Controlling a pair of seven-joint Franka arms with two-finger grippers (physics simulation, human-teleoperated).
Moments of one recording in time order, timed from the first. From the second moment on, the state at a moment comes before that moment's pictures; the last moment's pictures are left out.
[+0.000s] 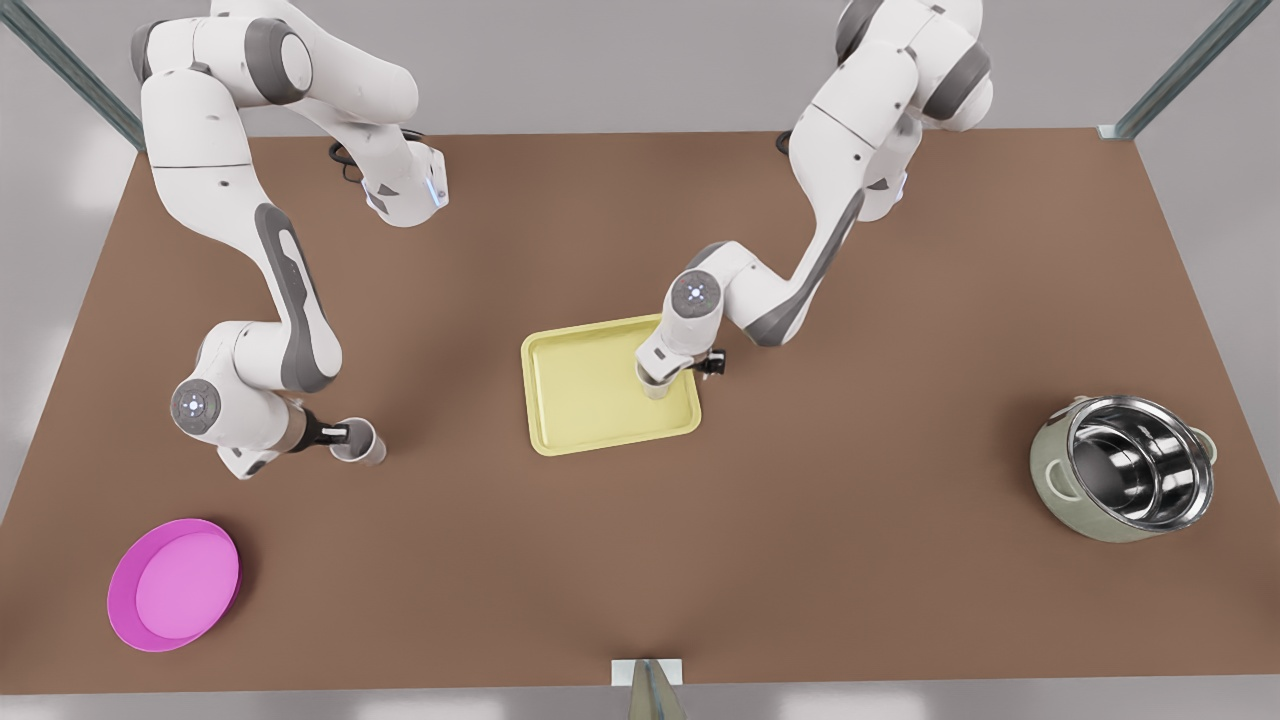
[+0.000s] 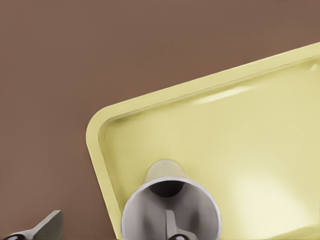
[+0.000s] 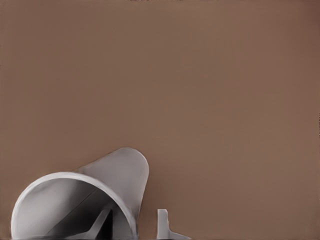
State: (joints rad) left arm -0.60 0.55 -0.16 -1.78 0.07 2.29 -0.66; right arm -0.16 0.45 0.12 -1.87 0.02 2.18 -0.08
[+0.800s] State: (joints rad) left arm -0.45 0.51 0.00 -1.58 0.08 2.21 -0.82; right arm -0.15 0.36 0.11 -1.55 0.02 1.92 -0.30
